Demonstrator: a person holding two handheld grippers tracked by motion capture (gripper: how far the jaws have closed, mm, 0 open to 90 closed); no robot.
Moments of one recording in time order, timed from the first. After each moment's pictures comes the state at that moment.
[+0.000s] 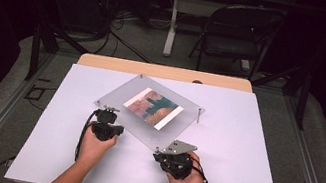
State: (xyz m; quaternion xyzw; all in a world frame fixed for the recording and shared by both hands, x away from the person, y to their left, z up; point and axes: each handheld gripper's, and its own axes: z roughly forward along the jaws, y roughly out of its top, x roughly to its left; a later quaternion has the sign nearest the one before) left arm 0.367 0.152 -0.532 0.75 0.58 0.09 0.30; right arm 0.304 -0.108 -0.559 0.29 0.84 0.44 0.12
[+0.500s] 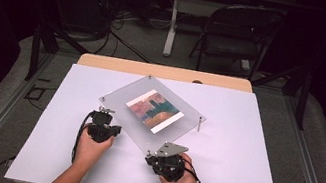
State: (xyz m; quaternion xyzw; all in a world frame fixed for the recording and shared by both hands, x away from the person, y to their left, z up) left arm 0.359 0.164 -0.537 0.74 0.58 0.10 0.32; right arm 0.298 -0.088 -0.563 0.27 0.85 0.43 0.10
